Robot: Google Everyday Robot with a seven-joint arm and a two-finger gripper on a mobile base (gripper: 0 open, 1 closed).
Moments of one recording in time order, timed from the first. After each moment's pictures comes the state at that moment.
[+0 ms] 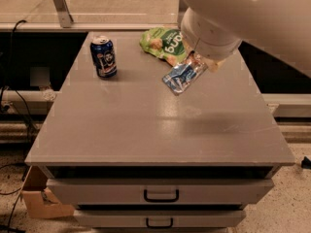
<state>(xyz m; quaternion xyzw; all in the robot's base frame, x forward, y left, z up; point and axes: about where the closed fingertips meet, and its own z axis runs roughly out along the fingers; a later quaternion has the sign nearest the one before) 0.531 -0.096 0.995 -0.87 0.33 -0.35 0.10</state>
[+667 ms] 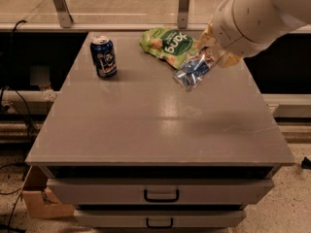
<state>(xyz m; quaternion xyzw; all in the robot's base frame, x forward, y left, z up) 0.539 -0.122 1.001 -0.88 0.26 -0.34 0.18</state>
